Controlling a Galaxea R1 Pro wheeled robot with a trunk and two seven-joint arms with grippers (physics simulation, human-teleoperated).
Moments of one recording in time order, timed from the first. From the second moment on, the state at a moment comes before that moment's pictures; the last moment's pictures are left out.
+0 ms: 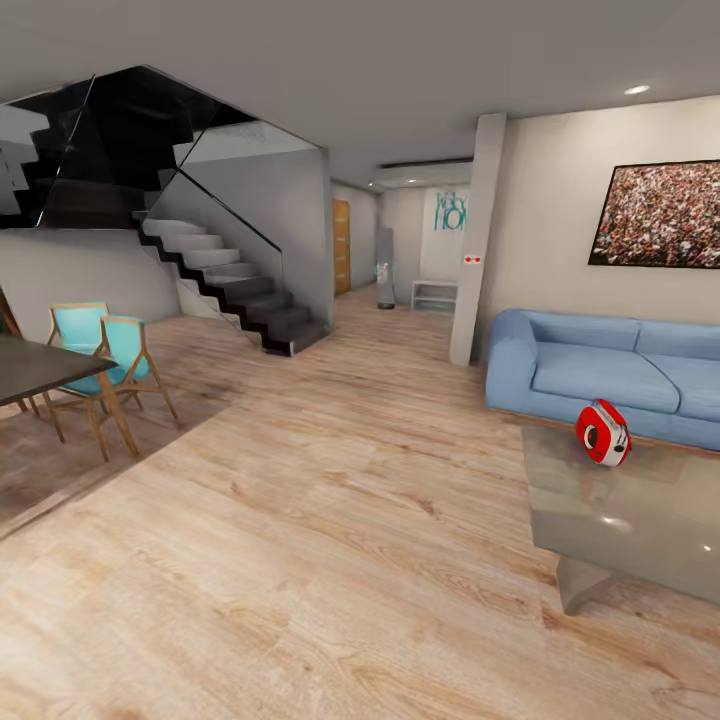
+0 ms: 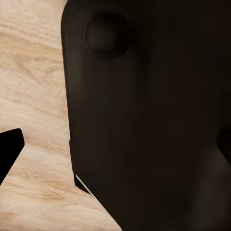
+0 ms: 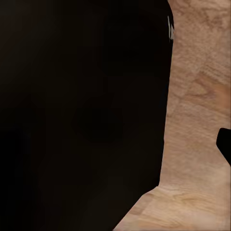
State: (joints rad) left arm 0.00 0.00 0.00 0.00 0.00 0.00 0.00; right arm 0.00 0.00 0.00 0.00 0.00 0.00 0.00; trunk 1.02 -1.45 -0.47
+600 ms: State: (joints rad) left arm 0.10 -0.07 0.00 0.00 0.00 0.00 0.00; right arm -0.10 0.09 0.00 0.01 0.00 0.01 0.01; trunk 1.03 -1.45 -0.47
